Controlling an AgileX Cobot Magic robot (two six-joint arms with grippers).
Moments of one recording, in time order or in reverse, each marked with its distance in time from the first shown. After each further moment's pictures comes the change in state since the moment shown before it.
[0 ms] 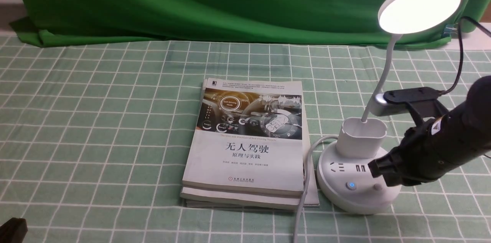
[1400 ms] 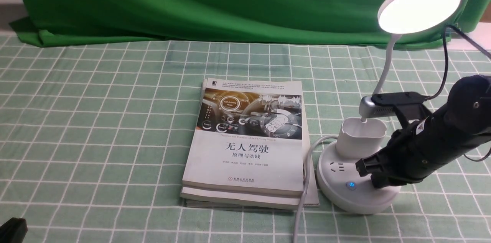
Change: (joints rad) right arm 0.004 0.085 -0.020 0.061 -0.029 -0.027; left arm 0.000 0.000 0.000 0.000 0.000 0.000
